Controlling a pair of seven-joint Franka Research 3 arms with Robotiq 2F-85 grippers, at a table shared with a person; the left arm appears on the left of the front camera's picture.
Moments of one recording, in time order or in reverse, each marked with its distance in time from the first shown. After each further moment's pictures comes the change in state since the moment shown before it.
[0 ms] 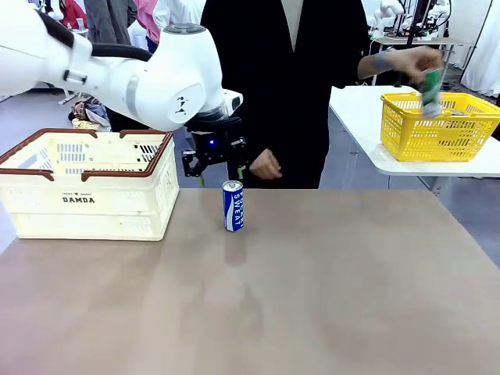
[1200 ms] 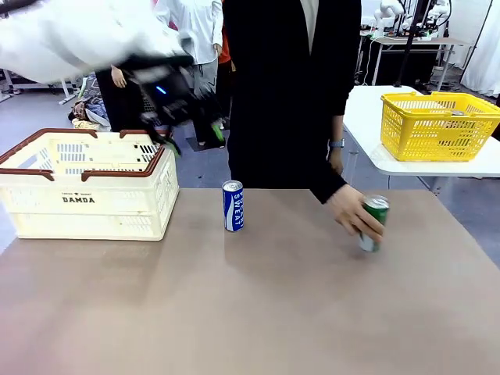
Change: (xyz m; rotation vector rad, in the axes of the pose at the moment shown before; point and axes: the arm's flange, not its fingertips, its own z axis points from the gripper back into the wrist) left arm -0.018 0.090 0.157 -0.277 0.128 -0.017; right arm 0.000 0.000 0.000 0.000 0.001 -0.001
